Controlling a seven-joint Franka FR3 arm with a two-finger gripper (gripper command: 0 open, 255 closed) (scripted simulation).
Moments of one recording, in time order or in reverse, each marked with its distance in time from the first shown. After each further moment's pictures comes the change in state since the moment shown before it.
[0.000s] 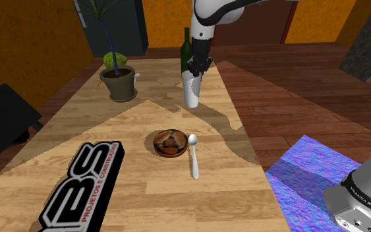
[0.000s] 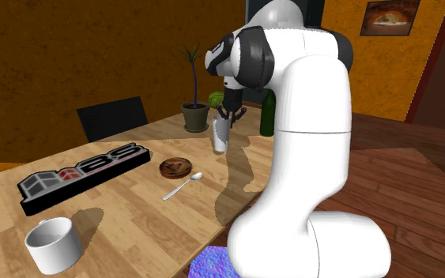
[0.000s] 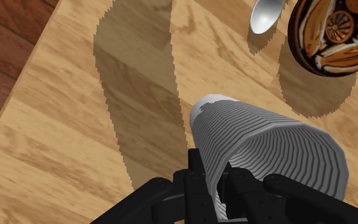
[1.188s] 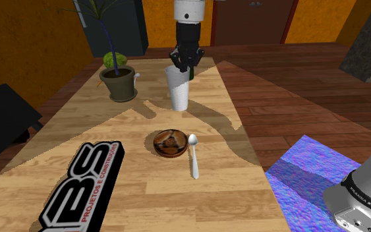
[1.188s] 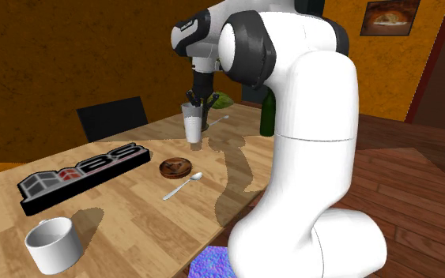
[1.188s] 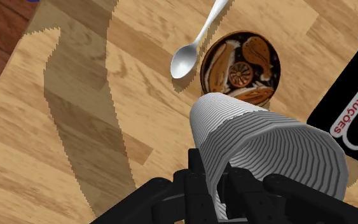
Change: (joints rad) arm 0.123 -0.114 0.078 0.017 -0.003 -0.113 0.208
